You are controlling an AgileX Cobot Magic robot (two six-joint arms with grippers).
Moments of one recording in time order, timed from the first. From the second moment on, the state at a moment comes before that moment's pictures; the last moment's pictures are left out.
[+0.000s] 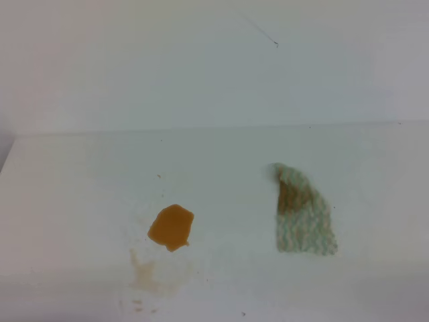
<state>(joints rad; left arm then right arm) 0.03 0.00 0.00 -0.09 0.31 -0.07 -0.25 -0.02 0.03 -0.04 0.34 -0.02</state>
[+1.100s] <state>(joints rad) 0.03 0.00 0.00 -0.09 0.31 -0.07 -0.25 0.00 -0.01 0.64 -0.02 -0.14</state>
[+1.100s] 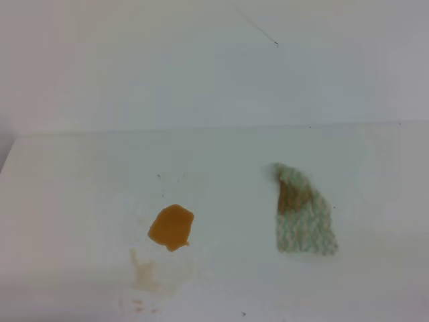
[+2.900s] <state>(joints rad) 0.03 -0.01 0.01 -0.09 0.31 -0.07 0.13 1.49 -1.05 0.93 0.74 -1.08</state>
